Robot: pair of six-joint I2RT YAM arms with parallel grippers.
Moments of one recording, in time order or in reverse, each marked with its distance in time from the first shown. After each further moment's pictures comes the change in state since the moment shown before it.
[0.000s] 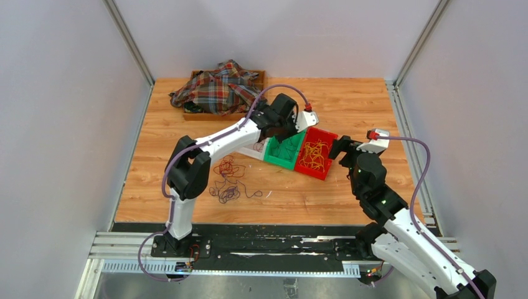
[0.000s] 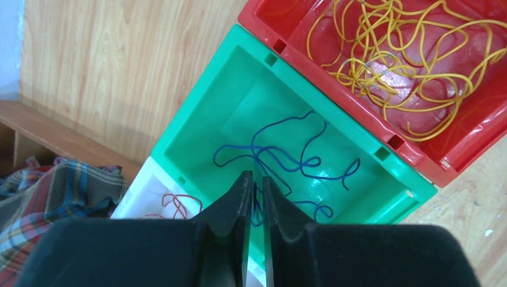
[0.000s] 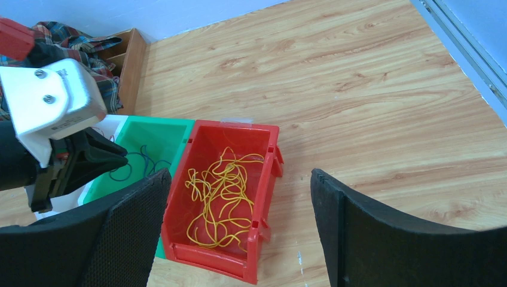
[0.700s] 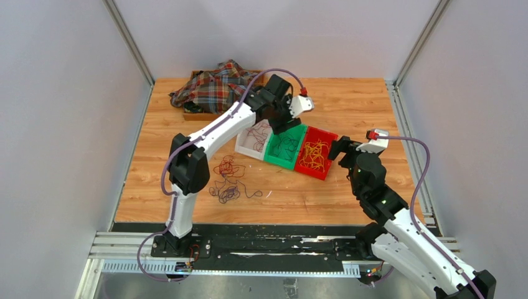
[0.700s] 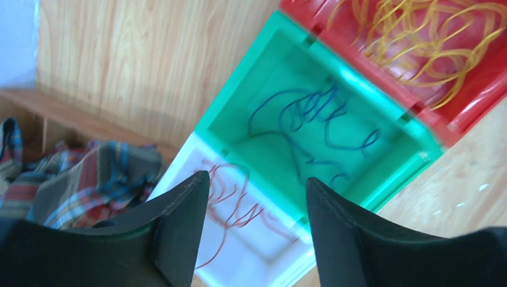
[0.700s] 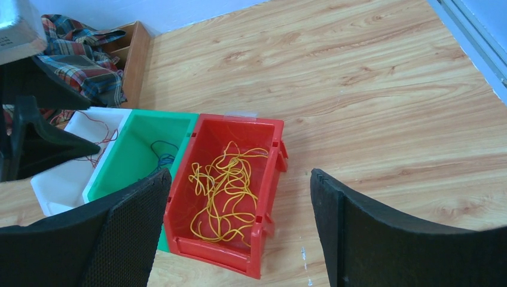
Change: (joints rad) left arm 0.055 0.075 0.301 -0.313 0.061 0.047; right arm -0.006 -0.001 0.000 -0.018 -0.026 0.014
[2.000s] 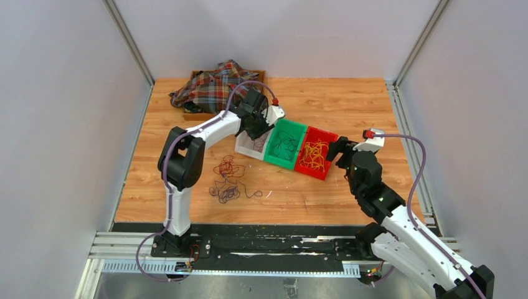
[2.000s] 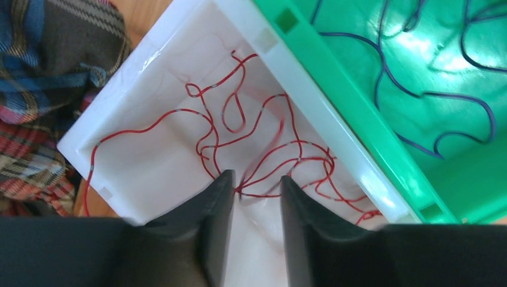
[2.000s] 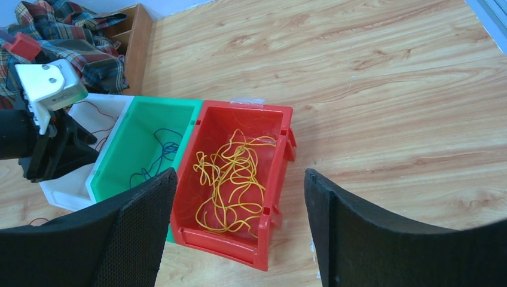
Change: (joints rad) left arm 0.185 -0.019 -0.388 0.275 -0.045 -0.036; right arm 0.000 0.038 0.000 -0.011 -0.030 0.045
